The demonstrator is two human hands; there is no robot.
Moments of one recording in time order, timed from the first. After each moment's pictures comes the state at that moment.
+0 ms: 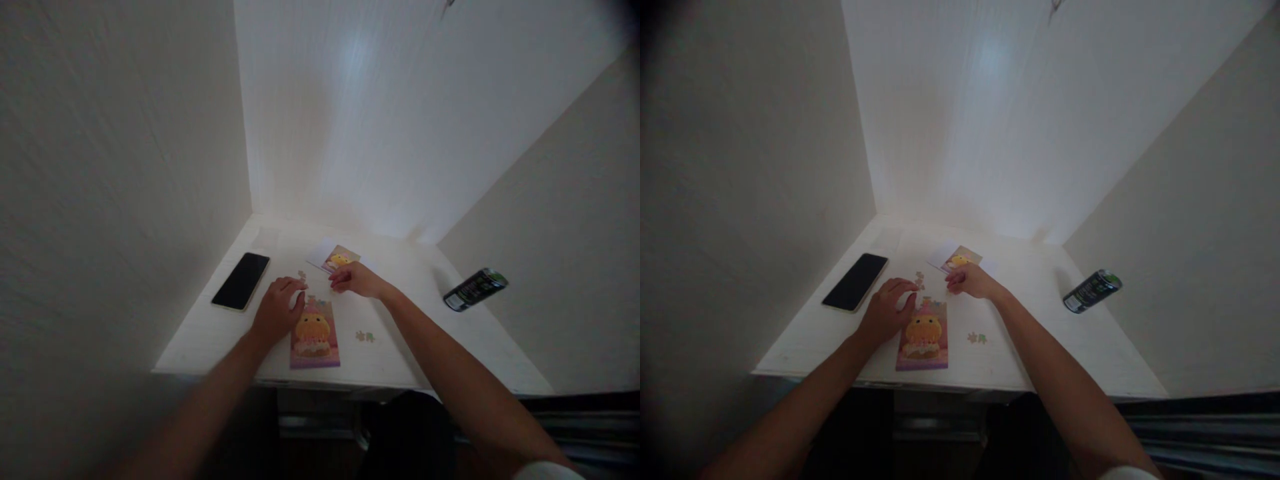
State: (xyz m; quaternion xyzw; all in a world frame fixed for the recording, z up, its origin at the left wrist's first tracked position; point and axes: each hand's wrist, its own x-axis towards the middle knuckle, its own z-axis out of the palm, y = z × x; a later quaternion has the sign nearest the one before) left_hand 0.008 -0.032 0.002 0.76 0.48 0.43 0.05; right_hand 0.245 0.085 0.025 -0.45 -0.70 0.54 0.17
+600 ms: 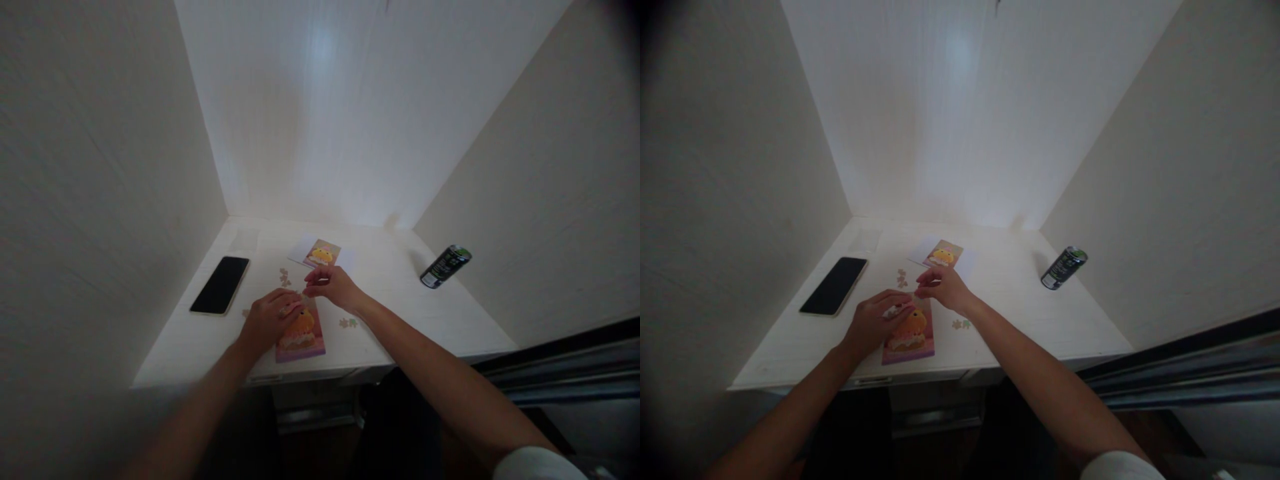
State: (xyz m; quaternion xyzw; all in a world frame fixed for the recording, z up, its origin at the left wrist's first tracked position) left_hand 0.021 -0.047 0.007 0.80 0.41 0.43 0.10; right_hand 0.211 0.015 0.030 -0.44 -0.59 0.57 0.35
